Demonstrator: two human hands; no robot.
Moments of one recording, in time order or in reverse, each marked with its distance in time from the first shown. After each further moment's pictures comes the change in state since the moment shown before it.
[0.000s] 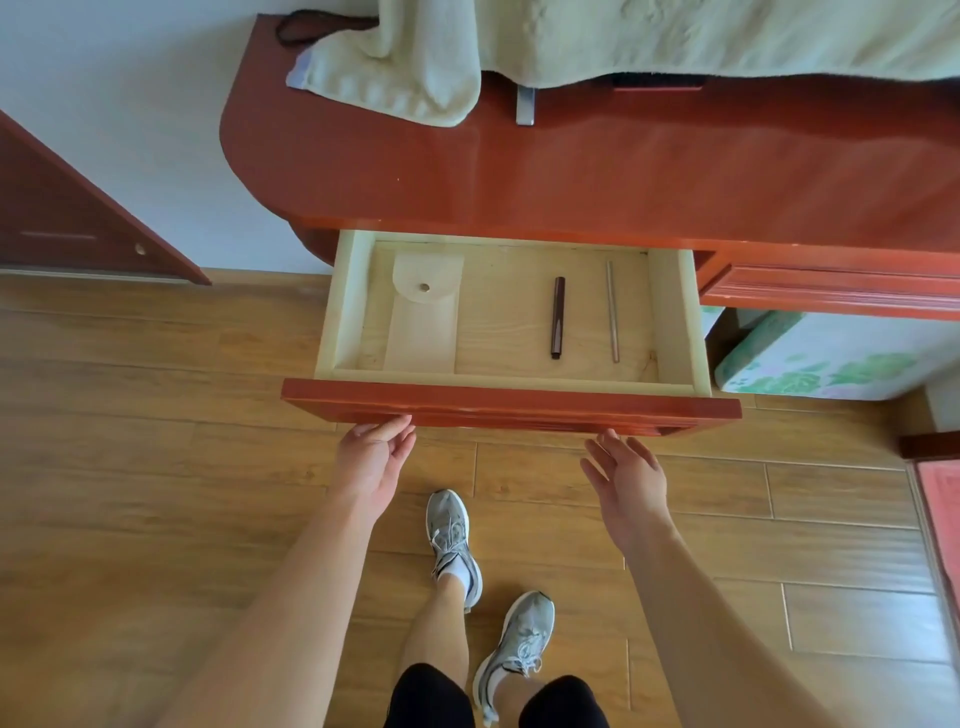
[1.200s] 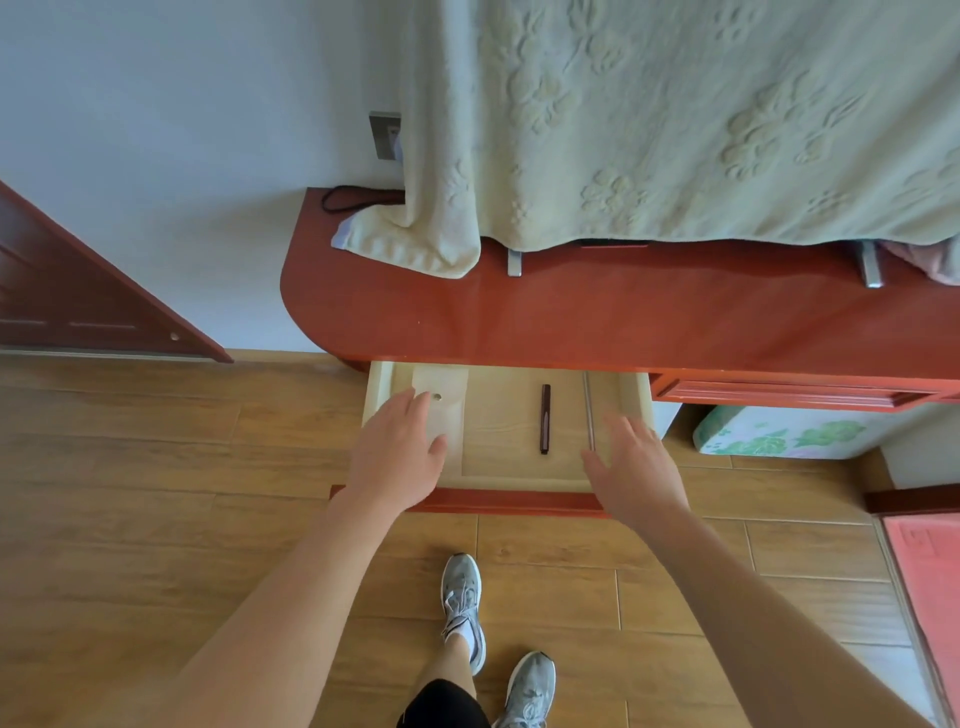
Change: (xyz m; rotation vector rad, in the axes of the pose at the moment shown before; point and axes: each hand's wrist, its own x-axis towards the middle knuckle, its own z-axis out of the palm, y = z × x) left_hand -0.093 0.134 0.103 1.826 -0.084 0.984; right_hand -0.088 -0.141 0.093 -1.683 -0.051 -0.787
